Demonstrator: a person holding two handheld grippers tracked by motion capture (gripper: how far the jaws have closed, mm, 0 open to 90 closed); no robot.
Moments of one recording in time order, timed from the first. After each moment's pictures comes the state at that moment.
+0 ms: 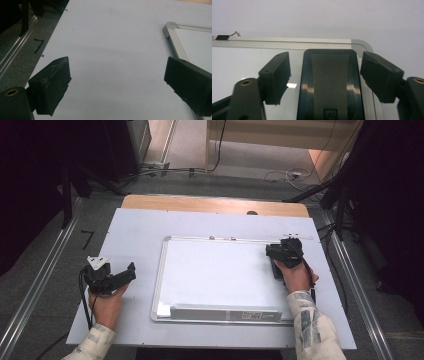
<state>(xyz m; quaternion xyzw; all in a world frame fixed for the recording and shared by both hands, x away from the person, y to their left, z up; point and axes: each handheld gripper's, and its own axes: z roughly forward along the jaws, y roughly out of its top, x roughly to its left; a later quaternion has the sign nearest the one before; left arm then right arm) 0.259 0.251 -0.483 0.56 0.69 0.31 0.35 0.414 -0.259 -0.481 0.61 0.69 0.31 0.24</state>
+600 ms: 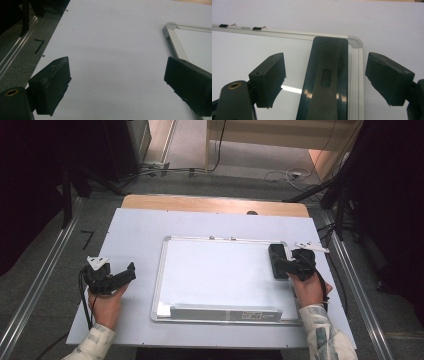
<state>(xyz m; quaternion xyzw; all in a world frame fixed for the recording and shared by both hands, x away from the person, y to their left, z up) 0.258 0.251 -0.482 0.56 0.69 0.31 0.35 0.362 -0.280 -0.458 0.56 0.70 0.36 0.24</state>
